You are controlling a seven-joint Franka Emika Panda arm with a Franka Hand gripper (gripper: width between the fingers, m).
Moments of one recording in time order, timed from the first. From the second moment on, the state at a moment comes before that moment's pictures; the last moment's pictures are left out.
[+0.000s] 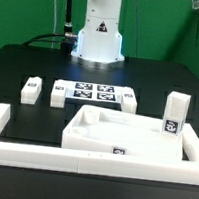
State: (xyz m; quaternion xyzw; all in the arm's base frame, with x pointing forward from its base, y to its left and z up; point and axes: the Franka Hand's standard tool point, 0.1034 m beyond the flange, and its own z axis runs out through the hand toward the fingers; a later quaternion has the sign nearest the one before) arm 0.664 0.124 0.172 -0.55 0.82 0.04 0.16
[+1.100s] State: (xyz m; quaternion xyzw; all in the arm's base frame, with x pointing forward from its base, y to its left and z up) arm 0.597 0.145 0.157 -0.82 0.55 -0.02 0.15
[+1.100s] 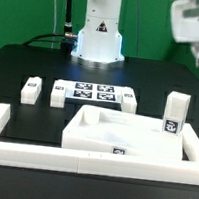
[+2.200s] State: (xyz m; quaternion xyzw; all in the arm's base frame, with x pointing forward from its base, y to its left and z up) arm 0.494 0.075 0.064 -0.99 0.10 -0.01 0.06
